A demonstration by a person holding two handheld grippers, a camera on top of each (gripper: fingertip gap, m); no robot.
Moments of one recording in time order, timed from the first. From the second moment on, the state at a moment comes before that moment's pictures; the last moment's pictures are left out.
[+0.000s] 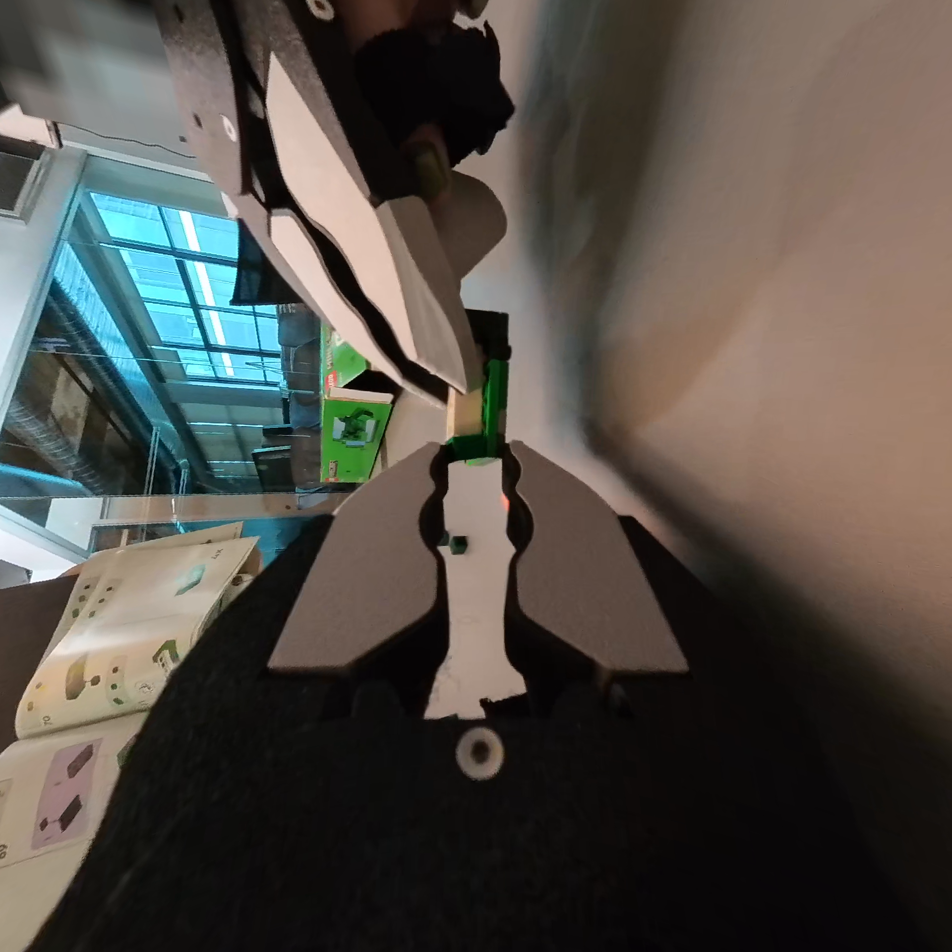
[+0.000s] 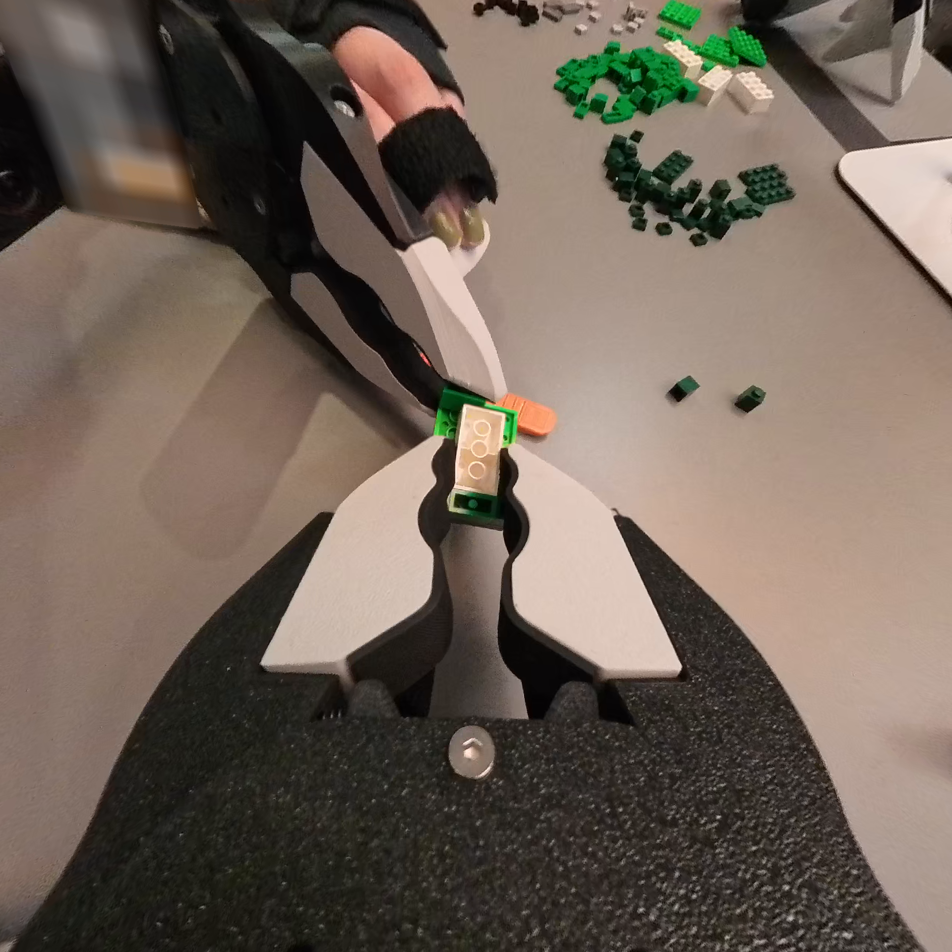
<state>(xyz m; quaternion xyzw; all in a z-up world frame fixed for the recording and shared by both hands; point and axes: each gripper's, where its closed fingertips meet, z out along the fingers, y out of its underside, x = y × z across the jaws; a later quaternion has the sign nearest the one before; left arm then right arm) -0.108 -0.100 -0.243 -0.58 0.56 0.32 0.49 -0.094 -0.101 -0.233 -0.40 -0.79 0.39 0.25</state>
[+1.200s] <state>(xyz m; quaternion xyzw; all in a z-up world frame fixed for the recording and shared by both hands) -0.109 -0.105 -0.253 -0.57 0.61 0.33 0.44 -0.092 -0.105 -0.250 -0.41 -0.80 0.39 0.21</state>
